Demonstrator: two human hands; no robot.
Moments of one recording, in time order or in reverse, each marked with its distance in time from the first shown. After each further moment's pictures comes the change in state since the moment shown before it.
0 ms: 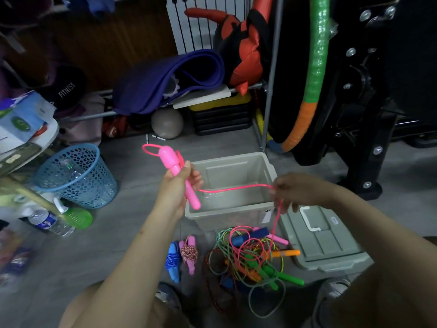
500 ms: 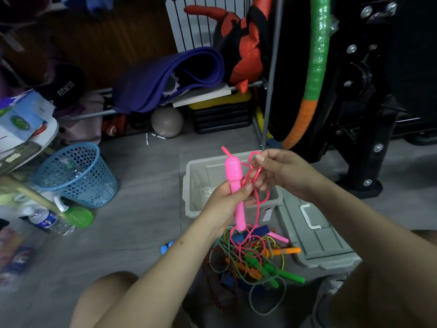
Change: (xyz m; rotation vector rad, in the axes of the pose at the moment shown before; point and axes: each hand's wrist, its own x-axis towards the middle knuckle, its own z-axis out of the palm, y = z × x) left_hand -0.046 -0.046 0.049 0.060 -0.527 -0.146; right_hand 0.009 -0.035 0.011 0.801 0.157 -0.325
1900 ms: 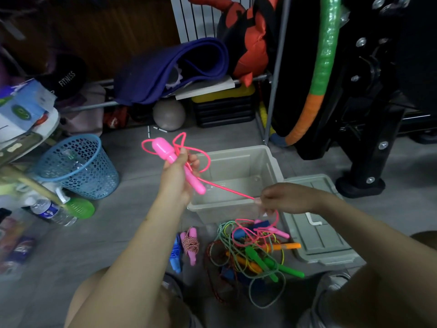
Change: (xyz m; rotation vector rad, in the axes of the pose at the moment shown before) left_hand 0.009 0.055 -0.064 -0.307 0.604 0.136; right_hand -0.013 0.032 -0.009 -0.963 -0.371 0.225
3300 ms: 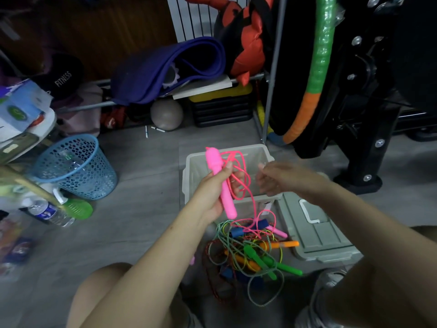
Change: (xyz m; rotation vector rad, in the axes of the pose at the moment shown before) left_hand -0.039 -0.042 0.030 0.192 -0.286 -0.288; right_hand -0.002 -0.013 -0.012 0.662 0.333 0.104
